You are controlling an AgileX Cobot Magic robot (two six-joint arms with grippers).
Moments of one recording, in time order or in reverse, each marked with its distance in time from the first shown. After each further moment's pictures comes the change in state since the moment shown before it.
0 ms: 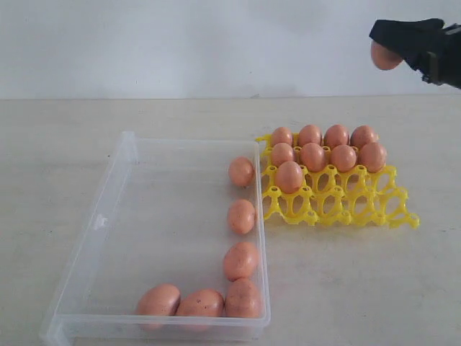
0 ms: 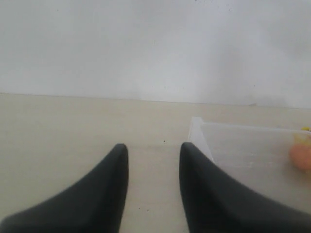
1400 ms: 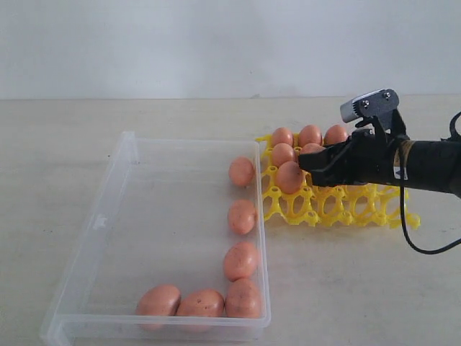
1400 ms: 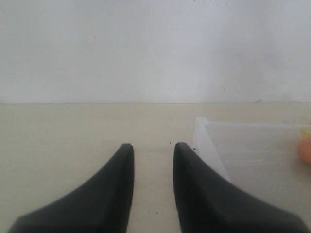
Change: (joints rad) left arm 0.000 0.000 0.000 0.038 -0.008 0.022; right arm 0.316 0.172 0.108 0.154 0.475 -0.503
